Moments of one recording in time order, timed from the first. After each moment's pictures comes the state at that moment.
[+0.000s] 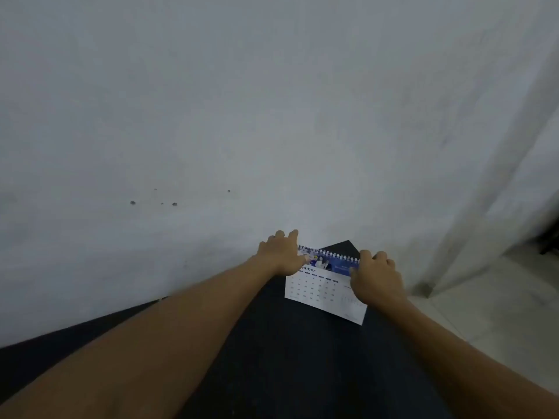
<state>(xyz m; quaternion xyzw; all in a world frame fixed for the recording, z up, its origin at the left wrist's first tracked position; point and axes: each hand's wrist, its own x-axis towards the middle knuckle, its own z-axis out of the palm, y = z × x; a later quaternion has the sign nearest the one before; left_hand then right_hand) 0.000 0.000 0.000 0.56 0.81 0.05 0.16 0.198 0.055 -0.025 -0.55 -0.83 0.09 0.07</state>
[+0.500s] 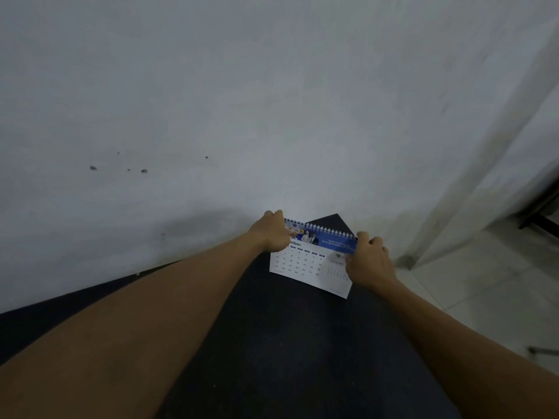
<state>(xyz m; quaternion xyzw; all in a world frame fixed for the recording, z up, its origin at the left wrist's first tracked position) -0.005 0.024 -0.034 0.52 0.81 0.11 0.25 0.210 0.076 -0.064 -0.58 -0.79 0.20 0.07</state>
